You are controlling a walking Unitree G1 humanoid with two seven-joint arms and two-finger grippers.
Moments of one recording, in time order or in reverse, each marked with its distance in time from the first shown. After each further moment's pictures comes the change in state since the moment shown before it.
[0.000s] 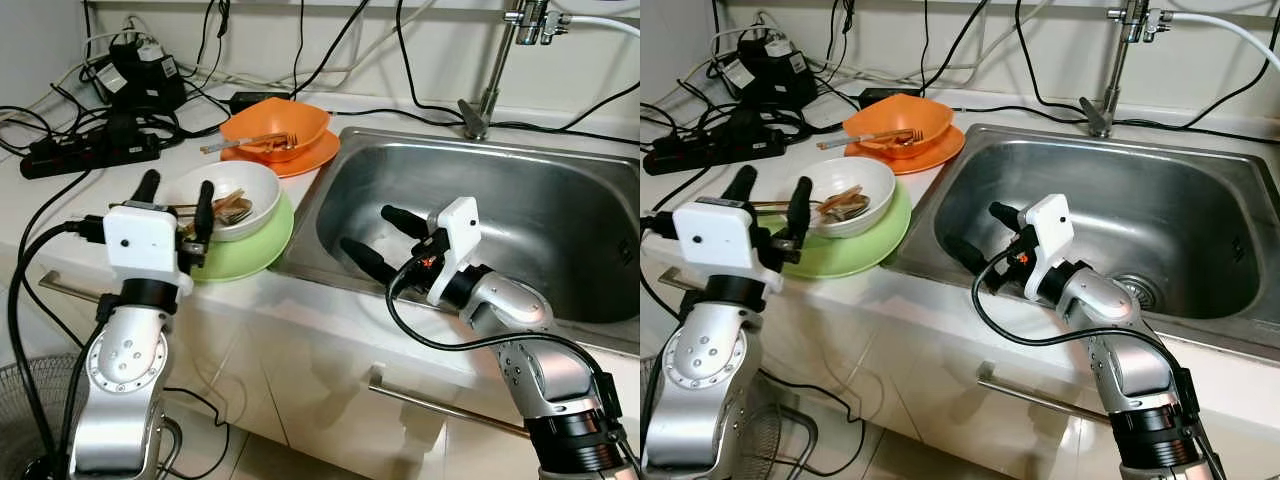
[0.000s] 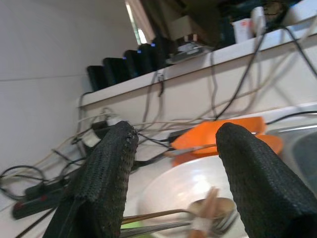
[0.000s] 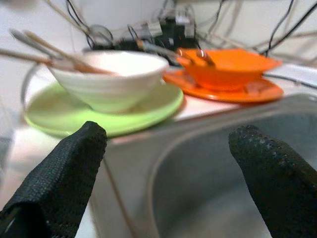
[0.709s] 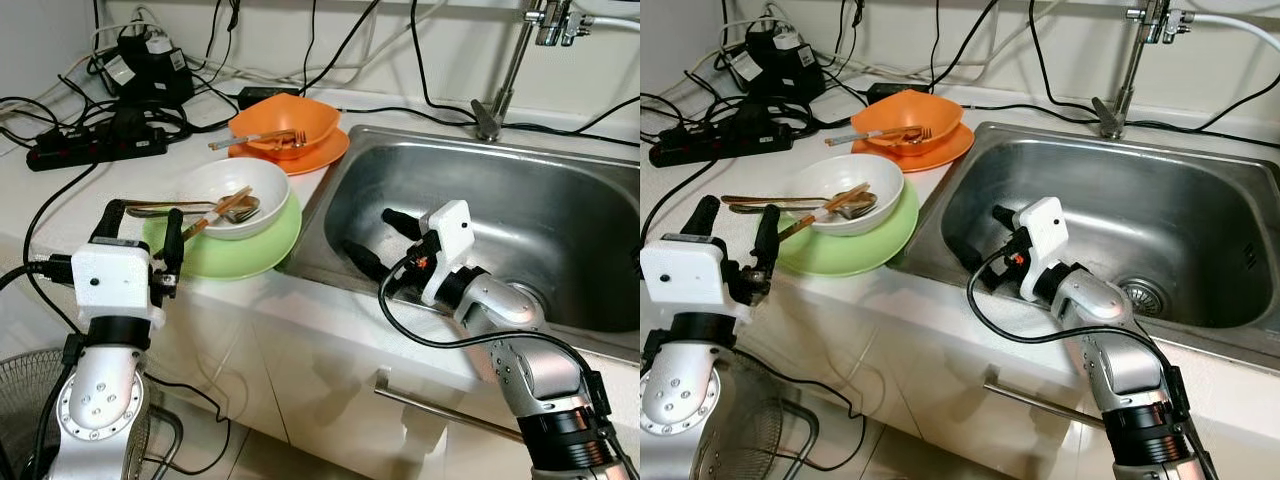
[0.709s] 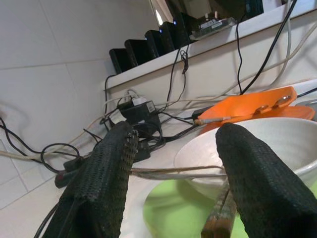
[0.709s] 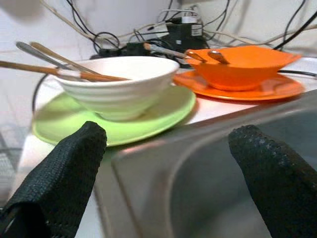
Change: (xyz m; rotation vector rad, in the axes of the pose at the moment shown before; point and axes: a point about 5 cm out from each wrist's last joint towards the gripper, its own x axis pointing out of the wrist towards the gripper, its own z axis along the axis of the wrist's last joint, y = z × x) left arm -0.033 0.012 -0.010 0.077 0.053 0.036; right arm 0.006 0.008 0.001 0.076 -0.040 0.019
